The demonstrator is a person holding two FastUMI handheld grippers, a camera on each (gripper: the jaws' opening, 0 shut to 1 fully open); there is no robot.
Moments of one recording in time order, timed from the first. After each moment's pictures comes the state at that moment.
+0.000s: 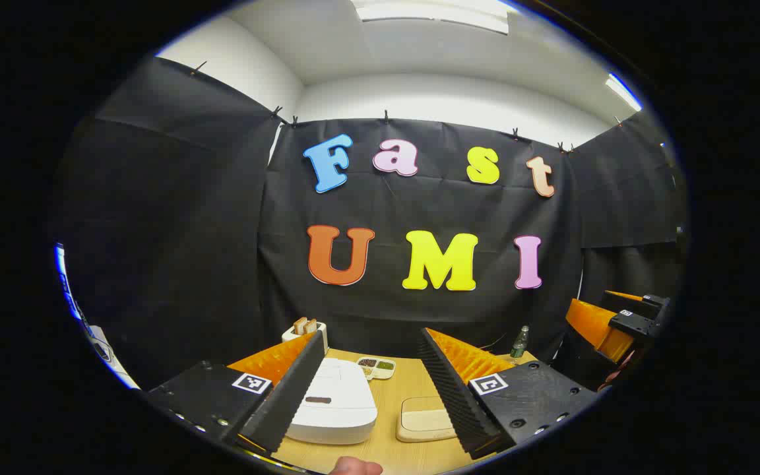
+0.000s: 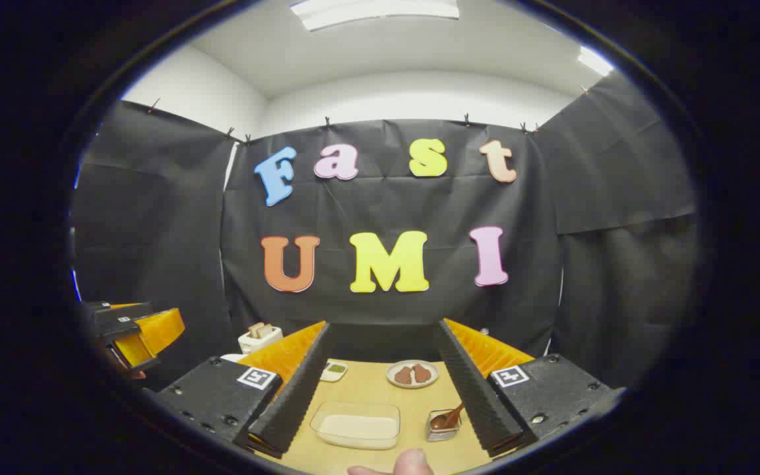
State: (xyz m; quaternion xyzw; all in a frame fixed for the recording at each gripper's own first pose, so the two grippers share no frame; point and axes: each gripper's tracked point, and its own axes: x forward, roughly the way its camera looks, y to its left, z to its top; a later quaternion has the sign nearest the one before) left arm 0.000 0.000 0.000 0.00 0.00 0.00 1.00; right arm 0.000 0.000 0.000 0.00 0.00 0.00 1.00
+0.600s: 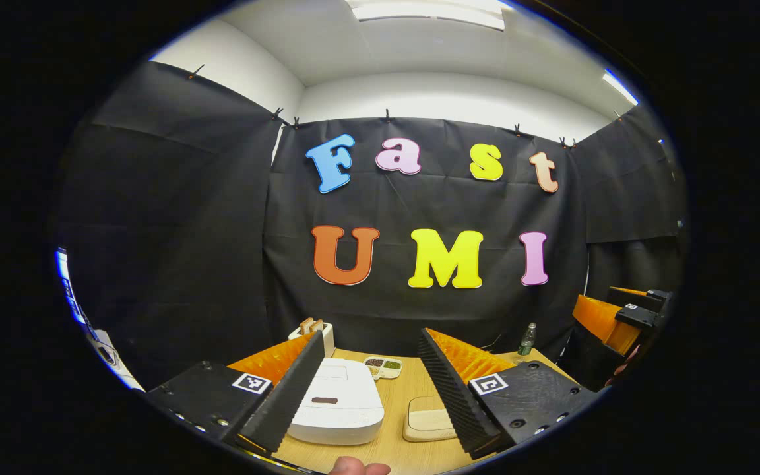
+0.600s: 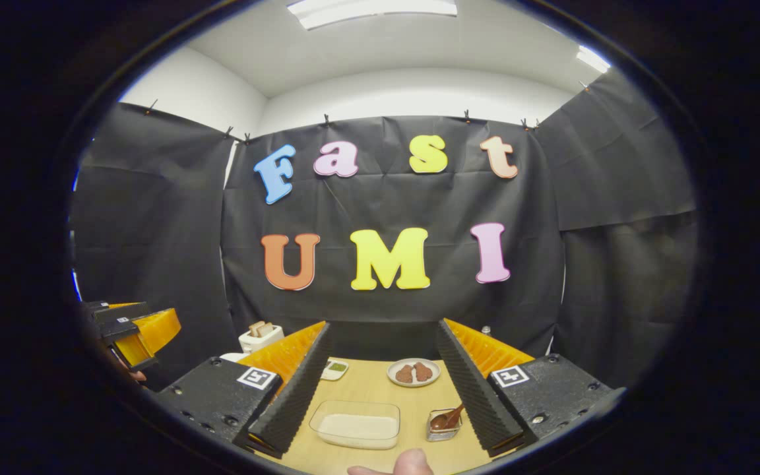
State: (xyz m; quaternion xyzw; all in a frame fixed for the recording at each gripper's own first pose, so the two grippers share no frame) left arm 0.000 0.002 -0.005 0.01 0.00 0.01 1.00; right arm 0.005 -0.010 -0.008 0.01 0.01 0.00 1.00
